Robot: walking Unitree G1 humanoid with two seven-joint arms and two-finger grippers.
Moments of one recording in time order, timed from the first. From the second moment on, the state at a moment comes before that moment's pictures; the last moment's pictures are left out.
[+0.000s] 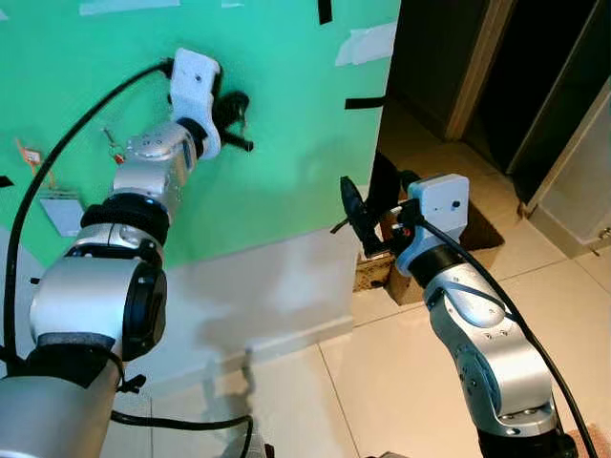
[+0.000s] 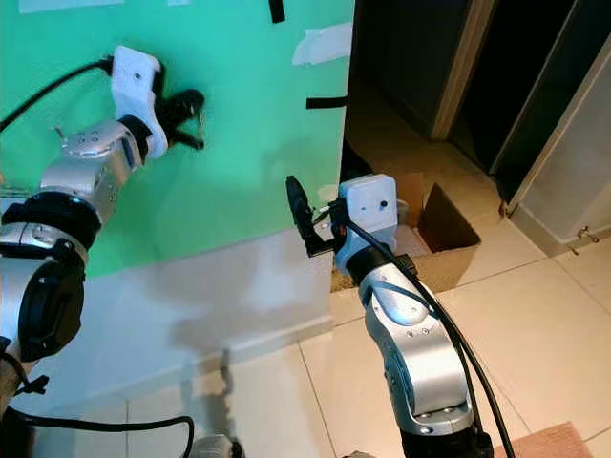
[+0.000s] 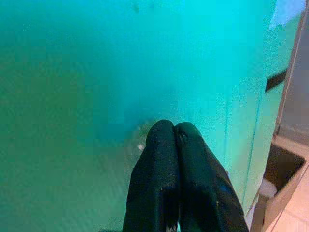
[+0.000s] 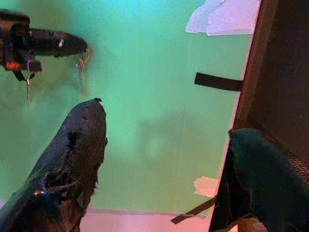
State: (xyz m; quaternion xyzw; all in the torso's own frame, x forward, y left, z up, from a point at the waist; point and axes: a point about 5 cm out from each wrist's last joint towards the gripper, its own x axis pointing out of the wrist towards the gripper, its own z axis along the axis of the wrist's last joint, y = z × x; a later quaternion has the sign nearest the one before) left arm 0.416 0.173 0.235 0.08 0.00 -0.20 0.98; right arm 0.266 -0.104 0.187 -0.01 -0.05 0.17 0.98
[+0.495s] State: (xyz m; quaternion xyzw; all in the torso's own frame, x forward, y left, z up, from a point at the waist) left arm 0.404 0.187 0.226 0.04 0.01 -0.30 0.95; right arm 0.267 -0.106 0.187 -0.01 -0.05 0.17 0.98
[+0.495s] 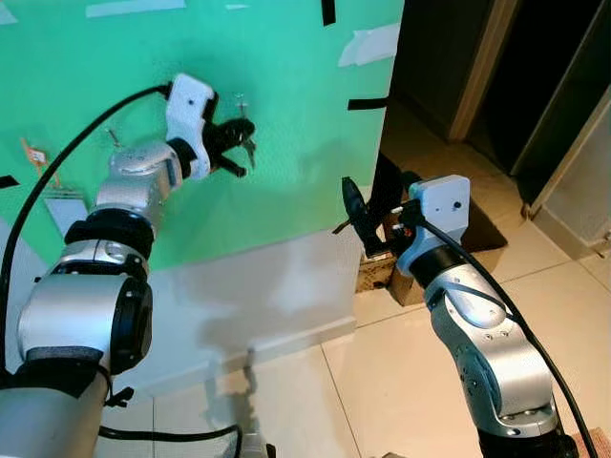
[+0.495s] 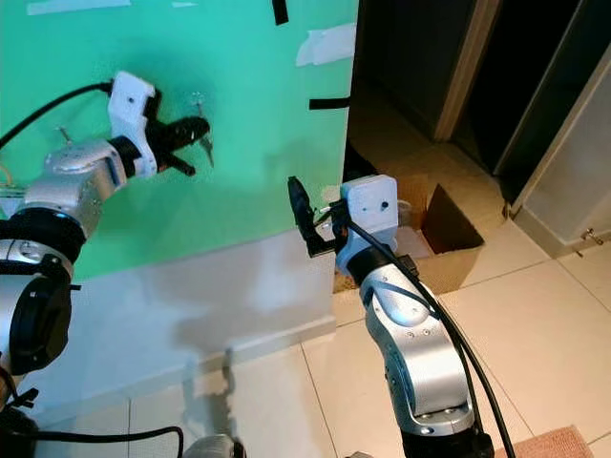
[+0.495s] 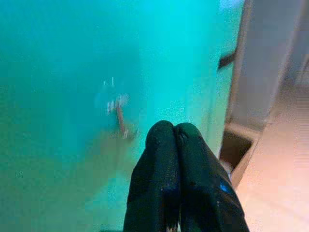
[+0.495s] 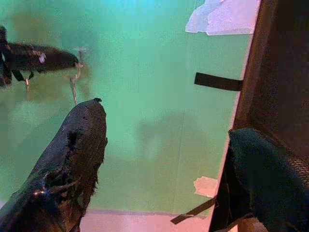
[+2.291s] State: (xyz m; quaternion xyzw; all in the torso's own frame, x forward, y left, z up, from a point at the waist) left arm 0.402 0.208 0.249 -0.03 0.02 -0.30 0.95; right arm 0.268 -0.095 0.186 -0.03 -0.05 0.20 0.98
